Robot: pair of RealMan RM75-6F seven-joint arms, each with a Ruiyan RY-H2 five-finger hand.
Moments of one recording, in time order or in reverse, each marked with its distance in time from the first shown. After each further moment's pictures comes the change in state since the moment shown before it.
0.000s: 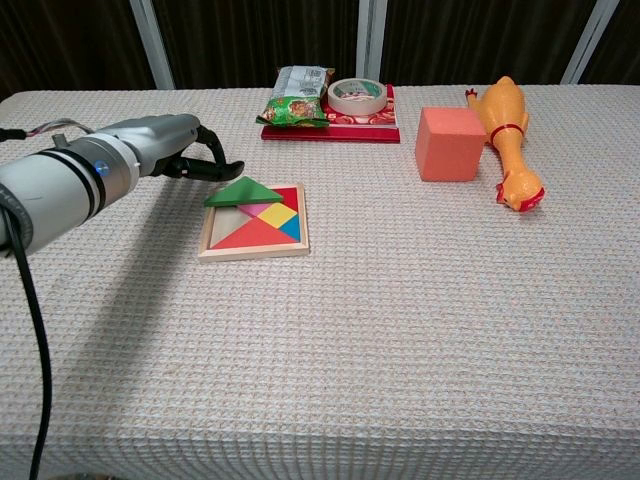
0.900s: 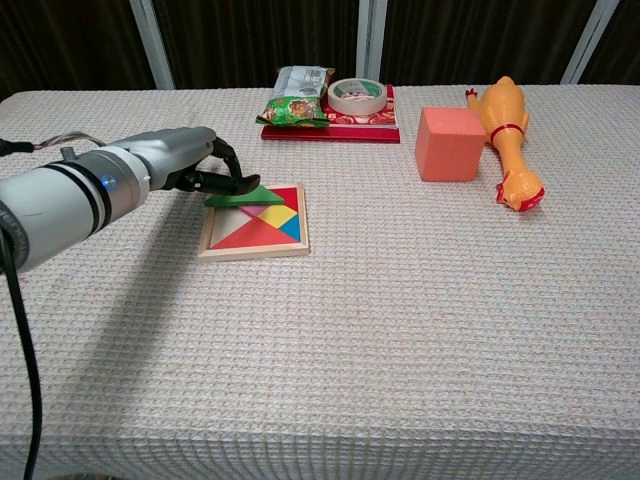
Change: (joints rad) left arm 0.006 0.003 0.033 -0.041 0.046 -0.022 -0.045; right arm 0.003 -0.010 -0.001 0.020 0.008 -0.018 0.012
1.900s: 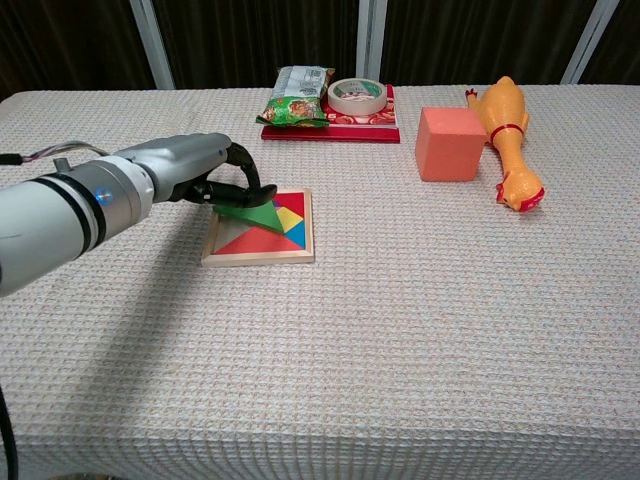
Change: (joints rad) left arm 0.027 0.023 0.039 -0.120 0.076 0.035 -0.019; right arm 0.001 0.000 0.001 -0.003 0.001 -0.002 -0.002
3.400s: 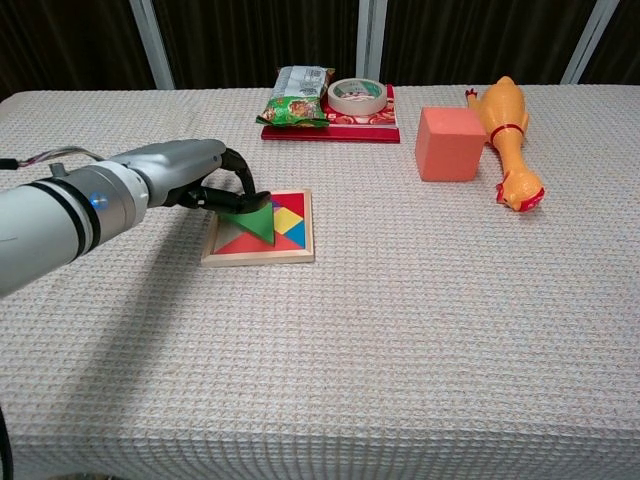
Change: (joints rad) left arm 0.003 -0.001 0.005 0.018 -0.010 -0.017 0.011; right arm 0.000 -0.001 0.001 0.004 0.002 -0.002 0.003
